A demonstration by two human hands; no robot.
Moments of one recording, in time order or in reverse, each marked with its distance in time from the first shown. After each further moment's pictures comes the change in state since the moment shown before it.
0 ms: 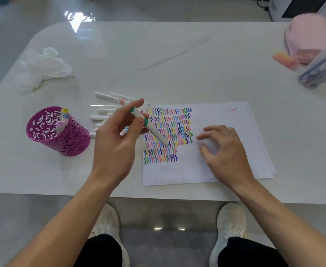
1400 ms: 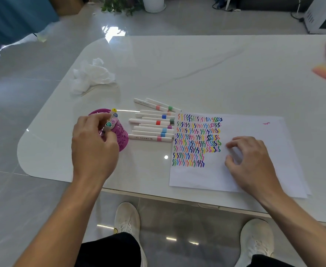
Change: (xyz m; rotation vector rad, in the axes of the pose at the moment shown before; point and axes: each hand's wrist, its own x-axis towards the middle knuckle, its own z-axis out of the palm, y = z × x) left_hand -0.002 0.007 -0.104 0.833 0.381 -0.014; right_hand 0.000 -0.013 0.014 -0.147 -0.073 0.033
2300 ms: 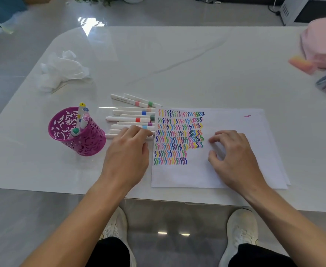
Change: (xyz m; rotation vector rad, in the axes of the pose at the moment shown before) left_hand -0.029 0.024 0.075 0.216 -0.360 0.455; right_hand 0.000 0.001 -0.003 -0.010 -0.013 -0.018
